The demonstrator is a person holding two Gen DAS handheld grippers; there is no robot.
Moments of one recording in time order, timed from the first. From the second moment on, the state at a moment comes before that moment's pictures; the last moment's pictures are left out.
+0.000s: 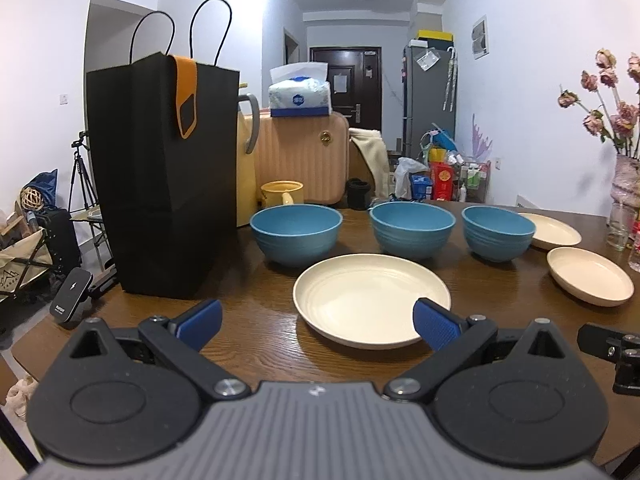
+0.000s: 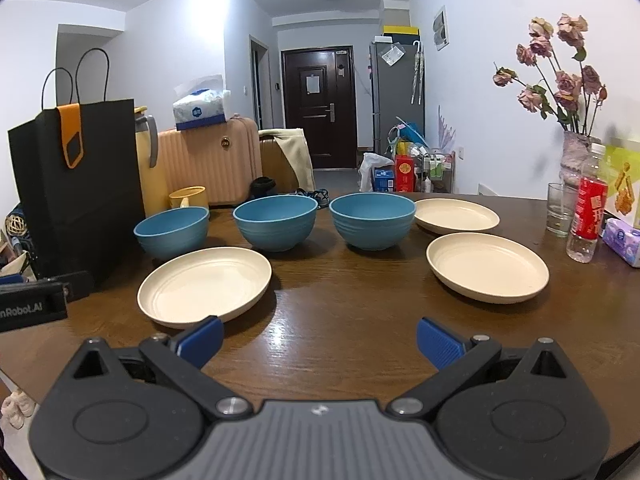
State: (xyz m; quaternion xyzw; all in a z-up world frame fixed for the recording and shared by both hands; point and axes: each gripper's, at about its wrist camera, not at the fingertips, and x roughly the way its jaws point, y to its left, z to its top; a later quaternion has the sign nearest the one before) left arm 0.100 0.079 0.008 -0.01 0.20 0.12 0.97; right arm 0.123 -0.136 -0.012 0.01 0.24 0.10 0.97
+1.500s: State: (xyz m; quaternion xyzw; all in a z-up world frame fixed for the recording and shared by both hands) left arm 0.300 0.175 -0.042 -0.07 0.40 0.16 0.90; right arm 0.324 -0.052 -0.065 0.05 0.38 0.11 0.92
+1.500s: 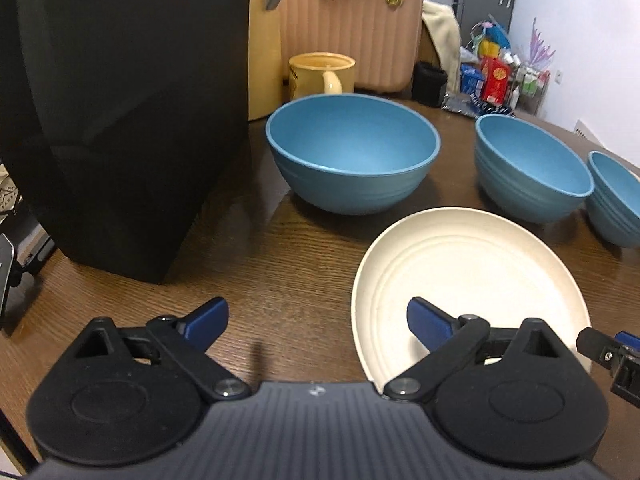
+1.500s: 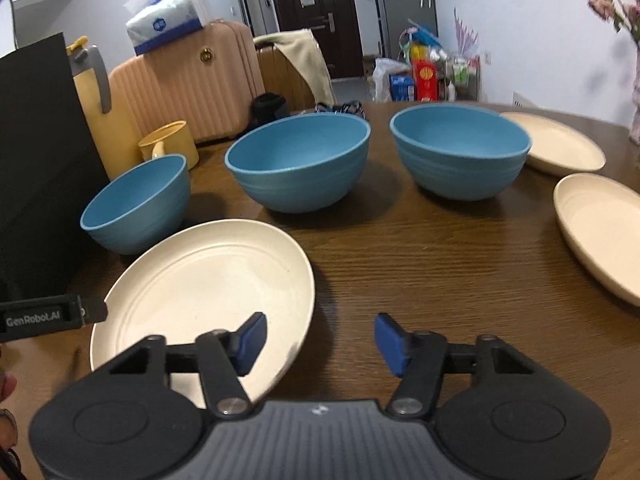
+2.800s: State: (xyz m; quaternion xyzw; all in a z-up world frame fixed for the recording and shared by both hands) left arm 0.330 0.174 -0.059 -0.11 0.44 0.12 0.88; right arm 0.344 -0.055 -0.088 0.12 0.41 0.15 0.89
